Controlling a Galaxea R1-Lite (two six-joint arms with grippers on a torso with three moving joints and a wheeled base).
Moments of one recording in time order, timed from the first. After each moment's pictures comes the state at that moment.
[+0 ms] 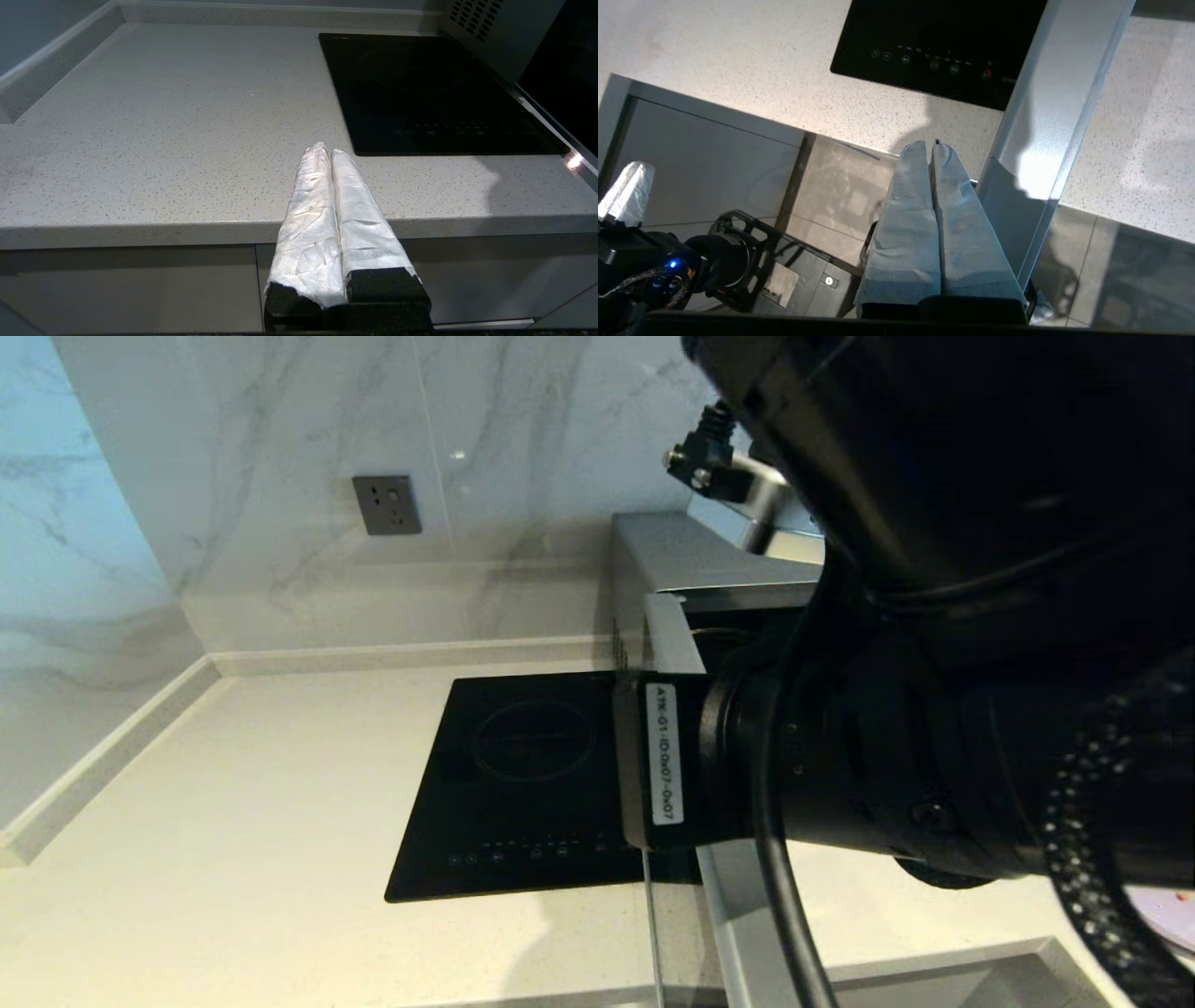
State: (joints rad) left arm 0.00 0.00 0.00 -0.01 0.02 -0.07; right arm 1.16 1.82 -1.99 0.92 -0.47 0.72
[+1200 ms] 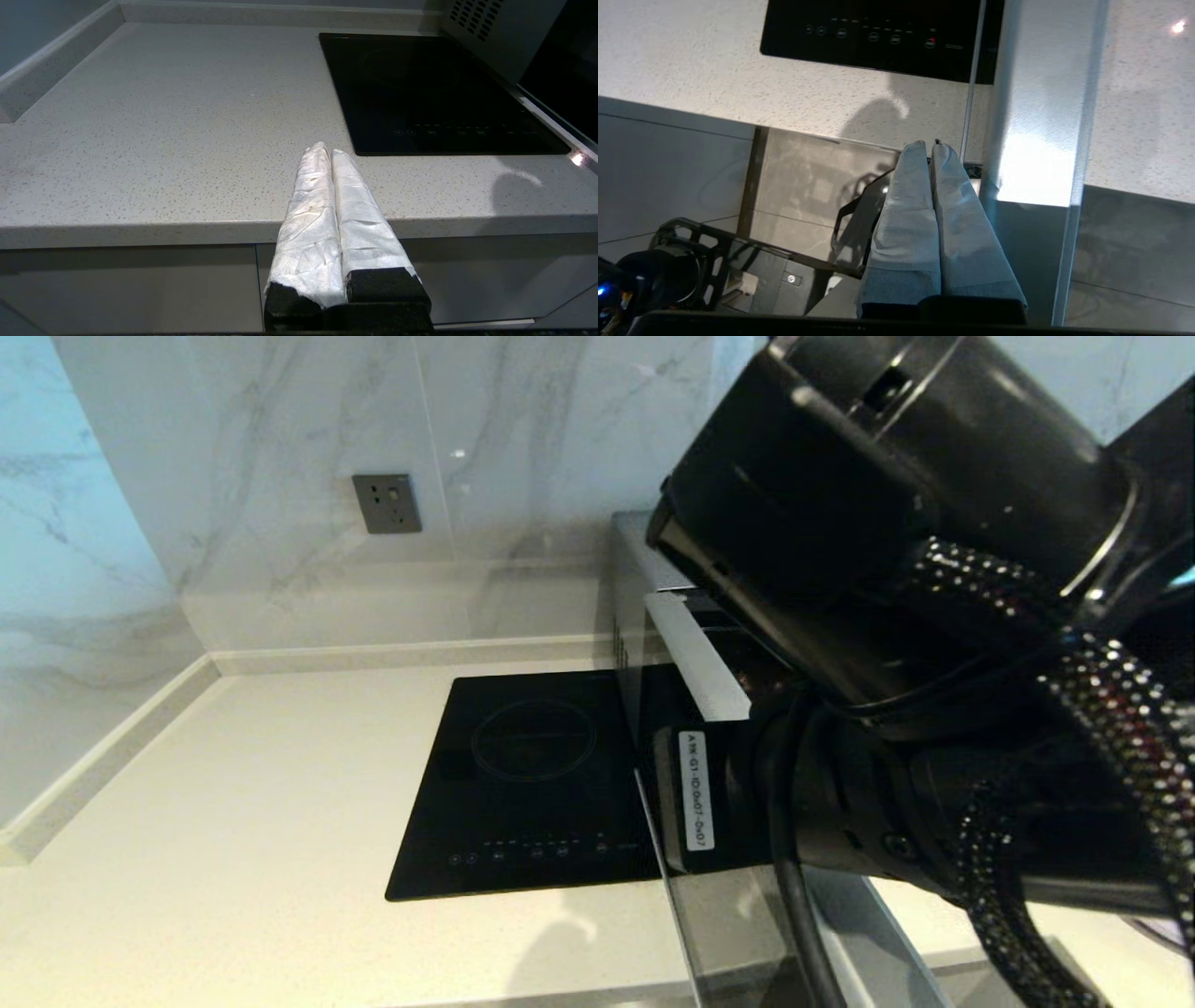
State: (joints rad) left arm 0.00 0.00 0.00 -0.01 0.02 -0.07; right arm 1.12 1.85 -1.99 1.07 -0.52 0.80
